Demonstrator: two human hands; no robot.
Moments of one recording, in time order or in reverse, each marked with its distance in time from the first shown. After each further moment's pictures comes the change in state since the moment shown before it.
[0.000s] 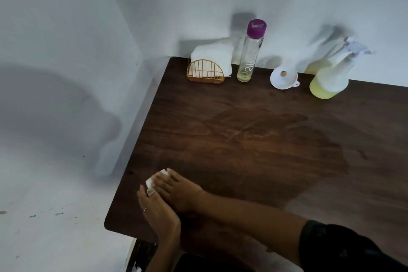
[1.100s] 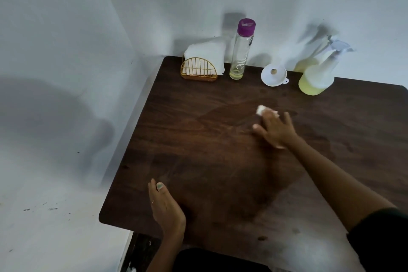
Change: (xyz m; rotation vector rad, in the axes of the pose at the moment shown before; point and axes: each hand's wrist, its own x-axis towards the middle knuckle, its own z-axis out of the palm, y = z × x) left_hand -0.029 -0.008 0.004 0.179 -0.130 0.074; right_hand -0.193 0.214 0.025 0.352 0.168 0.963
